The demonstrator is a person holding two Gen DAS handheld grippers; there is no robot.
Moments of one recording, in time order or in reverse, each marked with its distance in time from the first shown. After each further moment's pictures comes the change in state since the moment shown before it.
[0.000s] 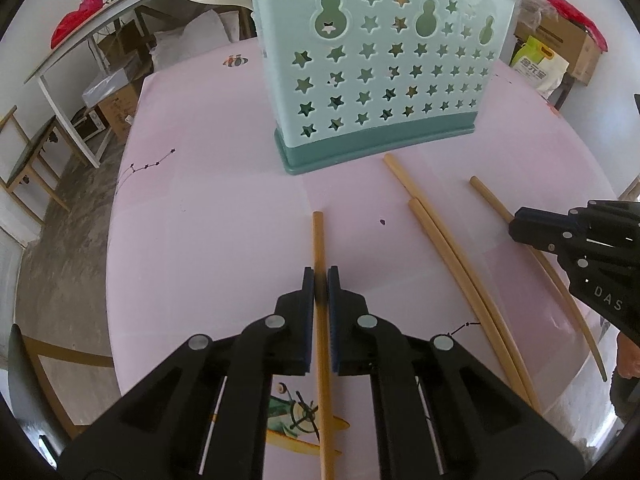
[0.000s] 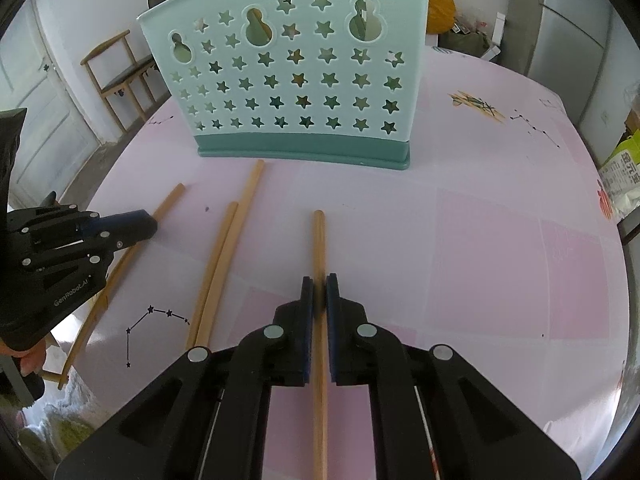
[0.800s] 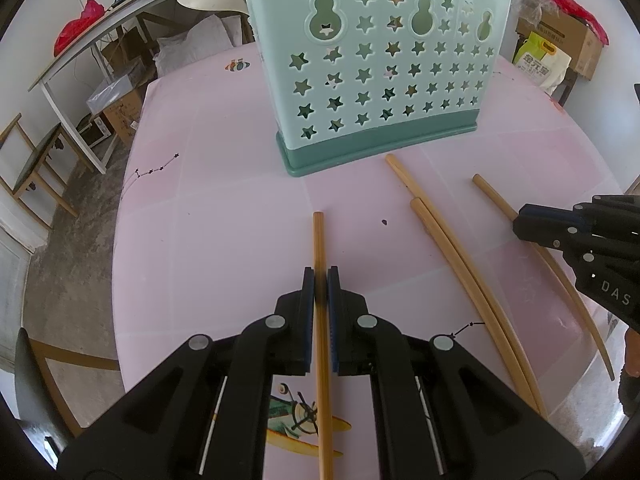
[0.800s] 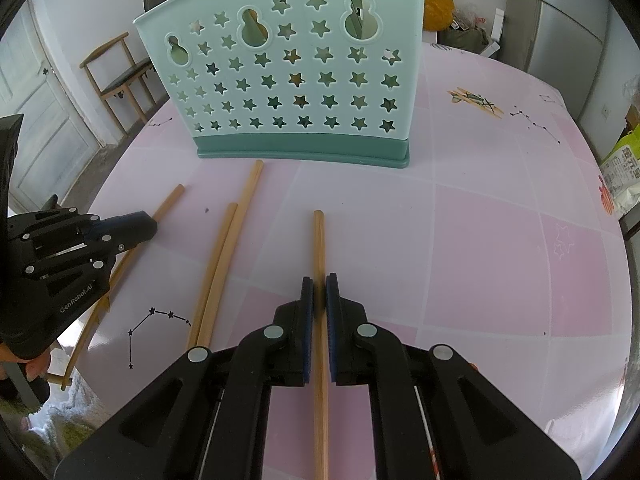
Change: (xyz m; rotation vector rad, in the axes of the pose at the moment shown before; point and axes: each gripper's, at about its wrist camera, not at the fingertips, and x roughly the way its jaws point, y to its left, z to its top) left arm -0.003 -0.003 -0.003 0.018 -0.009 0.026; right arm 0.000 -0.002 0.001 0.007 0.003 0.006
